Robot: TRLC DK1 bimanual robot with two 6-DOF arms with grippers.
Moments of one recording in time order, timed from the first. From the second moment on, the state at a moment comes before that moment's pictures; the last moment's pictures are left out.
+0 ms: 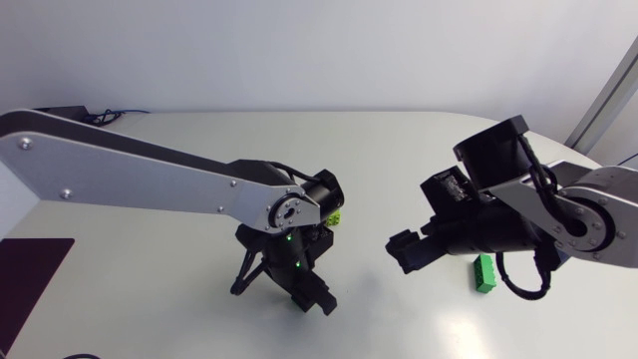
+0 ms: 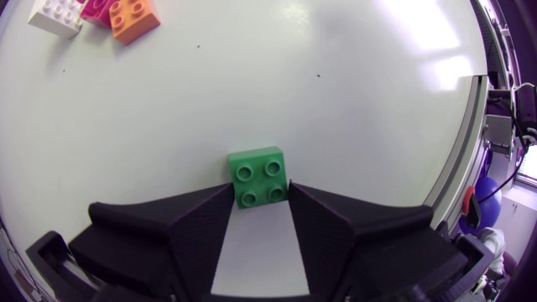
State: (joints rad) left arm -0.80 1.91 1.20 -0.77 0.12 -0.01; right arm 0.45 1.19 0.74 -0.43 -0.08 -0.01
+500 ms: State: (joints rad) left arm -0.56 1.80 1.13 -0.75 0.12 0.07; right arm 0.48 1.71 1.14 -0.43 -0.15 -0.02
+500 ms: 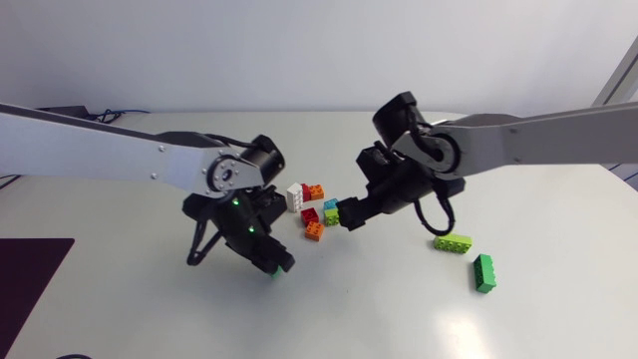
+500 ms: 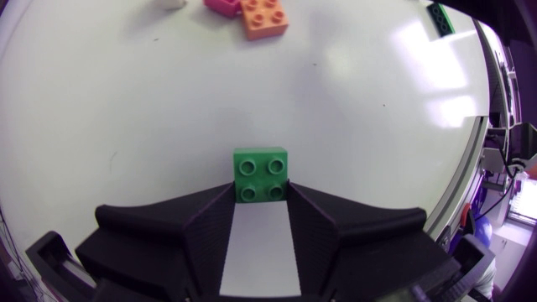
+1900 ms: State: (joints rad) left arm 0.08 1.60 1.08 -0.79 0.13 0.30; right arm 0.69 2.11 1.70 -0.65 -0.21 -0.02
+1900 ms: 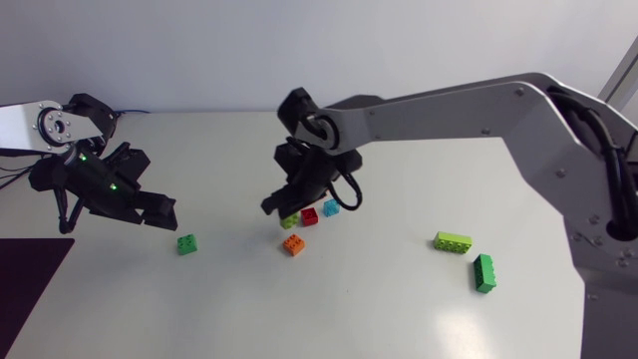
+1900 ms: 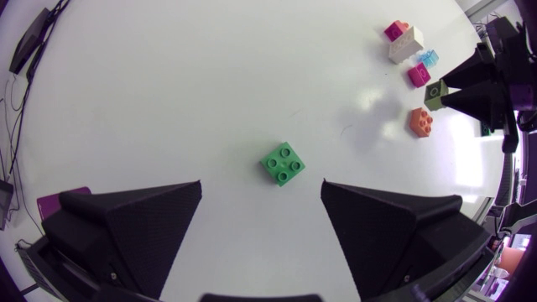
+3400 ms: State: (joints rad) left arm -0.59 1.94 1.39 -0.83 0.16 0.13; right arm 0.35 1.84 1.39 -0.67 -0.28 -0.02
